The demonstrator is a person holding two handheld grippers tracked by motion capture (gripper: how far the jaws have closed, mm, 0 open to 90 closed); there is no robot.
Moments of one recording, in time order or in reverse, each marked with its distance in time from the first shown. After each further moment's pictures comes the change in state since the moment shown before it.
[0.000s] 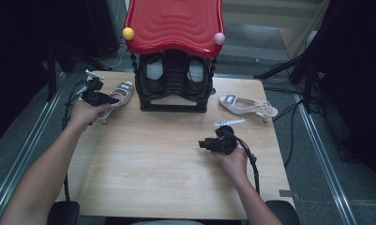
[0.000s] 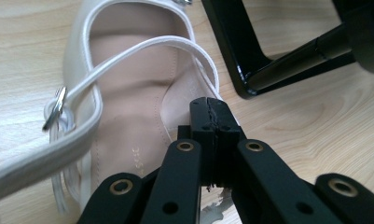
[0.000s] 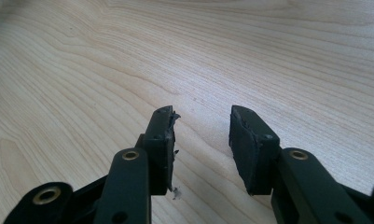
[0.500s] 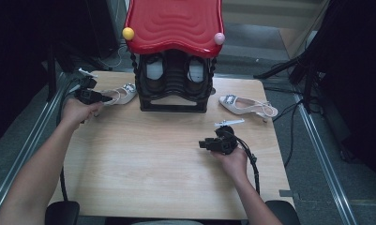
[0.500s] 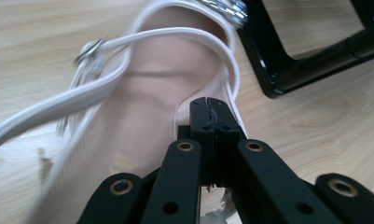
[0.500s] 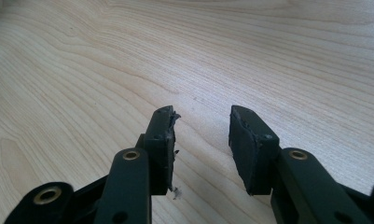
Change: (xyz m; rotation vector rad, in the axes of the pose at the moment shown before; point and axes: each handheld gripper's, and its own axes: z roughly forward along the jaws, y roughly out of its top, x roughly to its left) left arm 0.020 0.003 -0.011 0.013 0.024 0.079; right arm 0.000 0.000 -0.001 0.001 0.000 0.002
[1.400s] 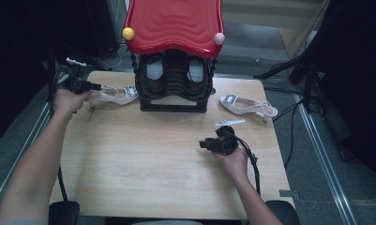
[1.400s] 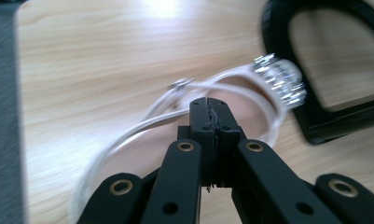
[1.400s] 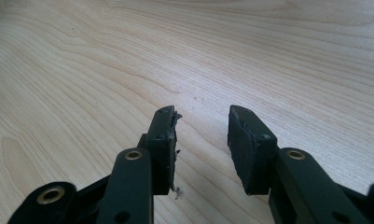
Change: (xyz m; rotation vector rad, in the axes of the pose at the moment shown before) left arm 0.029 0.021 -0.028 -0.101 0.161 -0.008; right arm 0.000 0.000 -0.002 -0.003 0.002 -0.004
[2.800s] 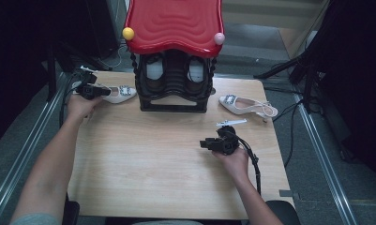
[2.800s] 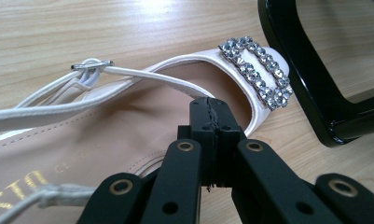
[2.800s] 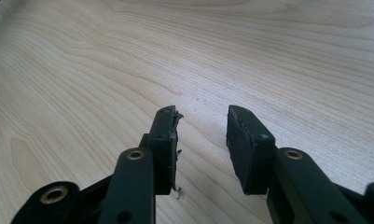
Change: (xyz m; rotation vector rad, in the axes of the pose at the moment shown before) left arm -0.018 -0.009 0.042 -0.027 -0.023 0.023; right arm 0.000 0.000 -0.003 -0.009 0.014 0.008
